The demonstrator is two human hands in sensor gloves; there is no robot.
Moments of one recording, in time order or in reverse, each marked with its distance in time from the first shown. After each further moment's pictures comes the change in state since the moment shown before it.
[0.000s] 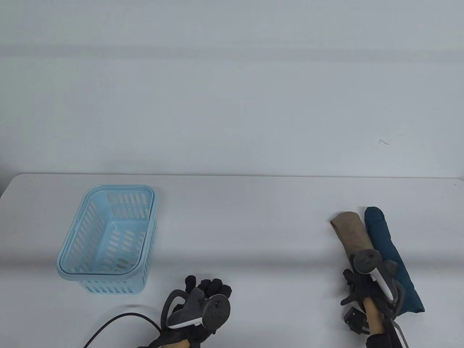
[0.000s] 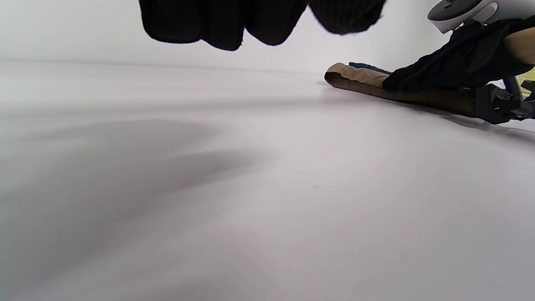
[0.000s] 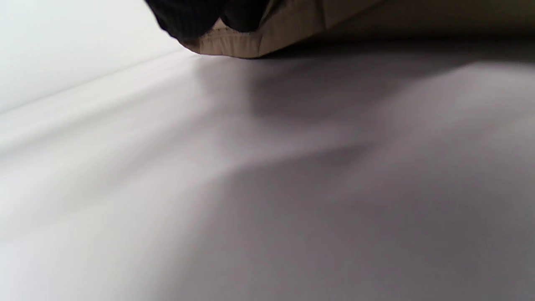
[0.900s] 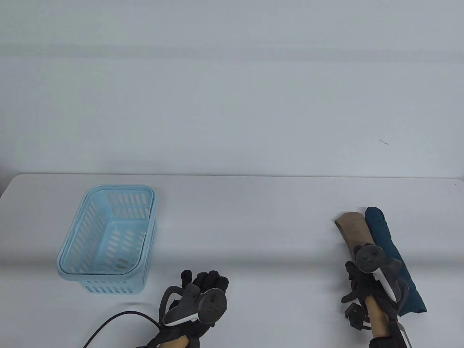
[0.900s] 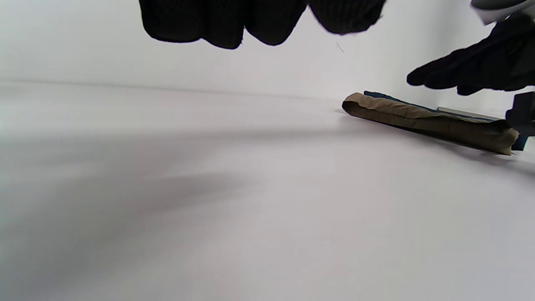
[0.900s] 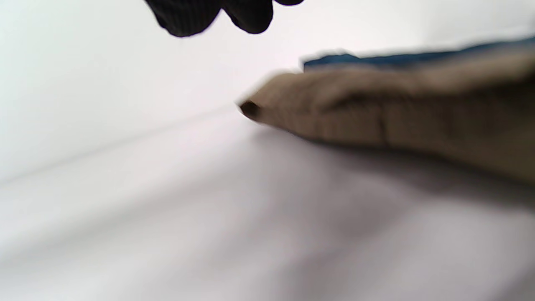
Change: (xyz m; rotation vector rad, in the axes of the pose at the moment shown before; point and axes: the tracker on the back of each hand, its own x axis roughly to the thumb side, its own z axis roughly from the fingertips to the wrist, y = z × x) left_hand -0.011 0.015 0.000 0.095 0.059 0.032; right_hand 0.035 -0.043 0.045 -0.204 -0.170 0.011
